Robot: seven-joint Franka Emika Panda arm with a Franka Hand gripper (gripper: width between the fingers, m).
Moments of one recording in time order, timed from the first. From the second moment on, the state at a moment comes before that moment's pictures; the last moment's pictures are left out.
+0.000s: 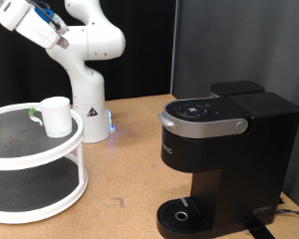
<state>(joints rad) -0.08 -0.58 -0.58 -2.44 0.39 1.43 -1.34</state>
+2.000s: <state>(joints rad) -0.13 -0.55 -0.79 -2.37 0.37 1.40 -1.46</state>
